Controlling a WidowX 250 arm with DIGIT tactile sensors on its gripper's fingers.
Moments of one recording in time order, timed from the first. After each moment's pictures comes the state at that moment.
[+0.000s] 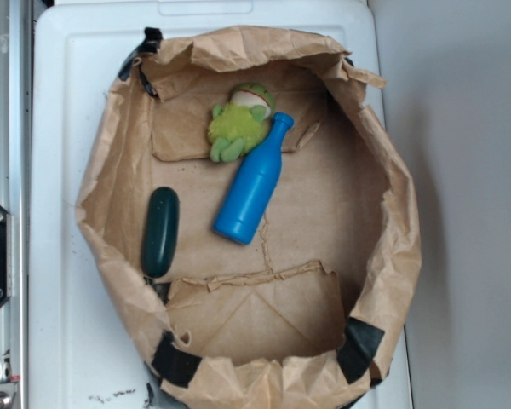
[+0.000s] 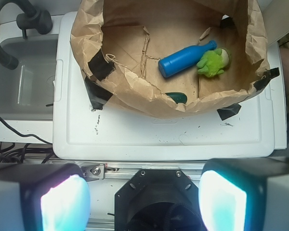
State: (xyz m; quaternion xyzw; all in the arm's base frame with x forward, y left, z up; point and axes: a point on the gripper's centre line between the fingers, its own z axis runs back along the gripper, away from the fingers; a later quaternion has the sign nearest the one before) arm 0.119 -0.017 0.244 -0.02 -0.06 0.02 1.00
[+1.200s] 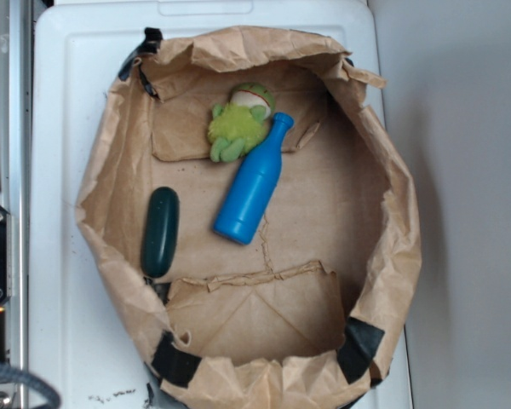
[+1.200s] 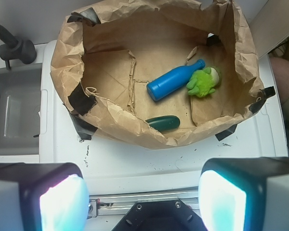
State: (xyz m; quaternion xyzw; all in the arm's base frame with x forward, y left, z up) arm 0.145 -0.006 0.229 -0.01 -0.10 0.06 0.99
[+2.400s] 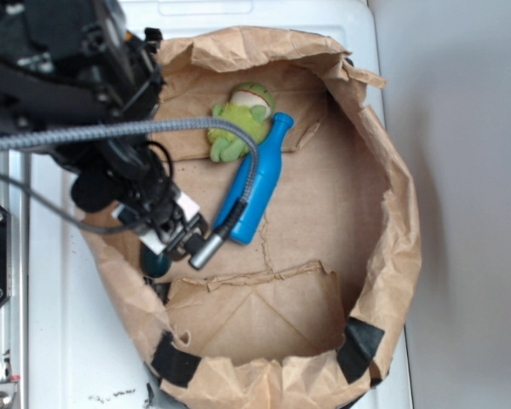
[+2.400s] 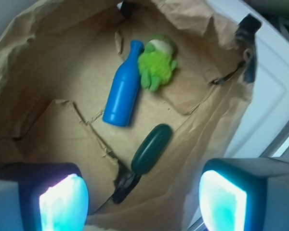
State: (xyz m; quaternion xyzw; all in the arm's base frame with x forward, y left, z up) arm 0.193 0.040 0.169 -0.06 -0.06 0.42 0.90
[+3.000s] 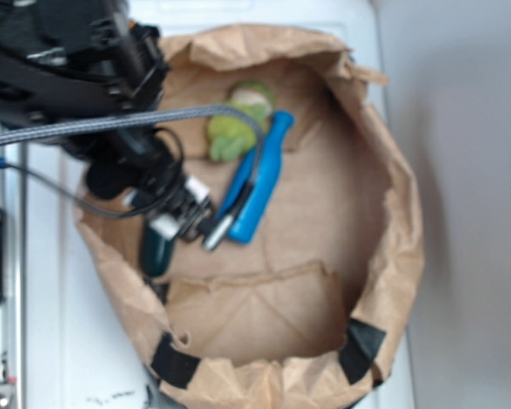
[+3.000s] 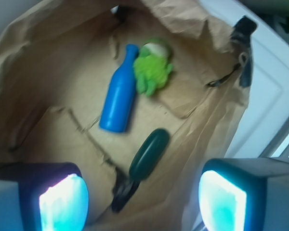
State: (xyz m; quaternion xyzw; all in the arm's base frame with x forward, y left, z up) arm 0.201 0.050 0.159 -0.04 -0.06 0.47 0.88
